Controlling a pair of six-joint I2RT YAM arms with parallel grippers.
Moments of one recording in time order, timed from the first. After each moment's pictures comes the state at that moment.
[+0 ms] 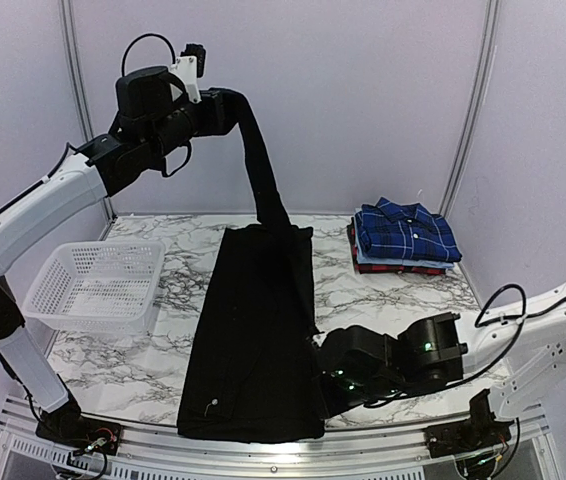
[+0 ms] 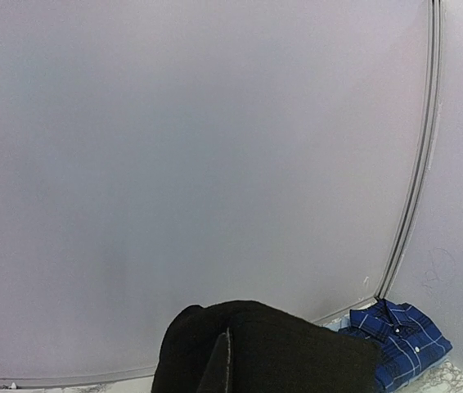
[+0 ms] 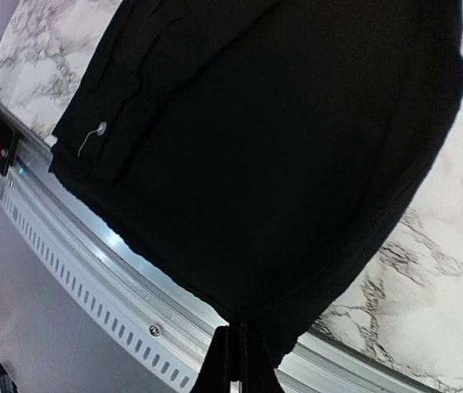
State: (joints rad) left arm -0.70 1.67 1.81 -0.08 -0.32 -0.05; right arm 1.43 1.34 0.88 -0.52 0.14 0.99
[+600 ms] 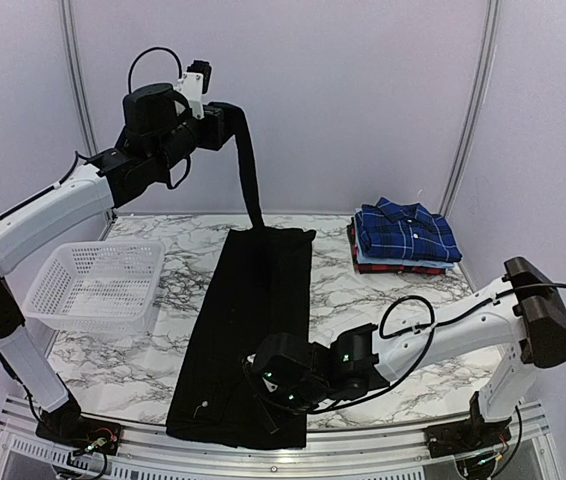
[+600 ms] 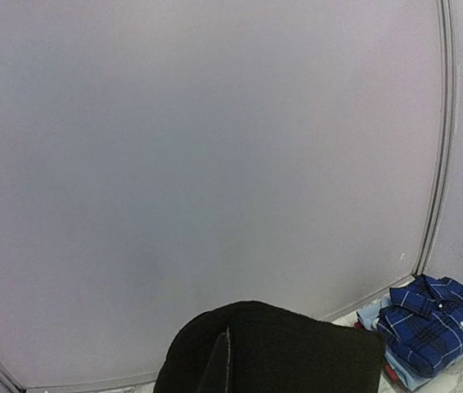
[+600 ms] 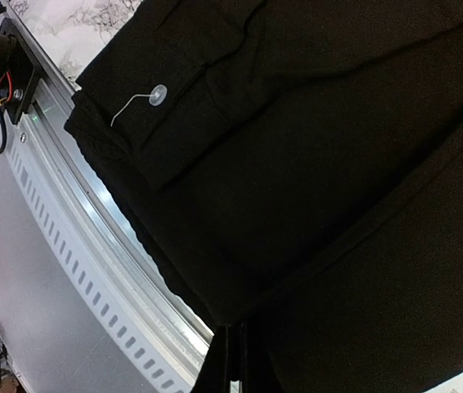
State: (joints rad) left arm -0.68 1.67 1.71 0.03 -0.34 0.07; right arm 1.40 1.75 1.09 -0.33 -0.11 0.79
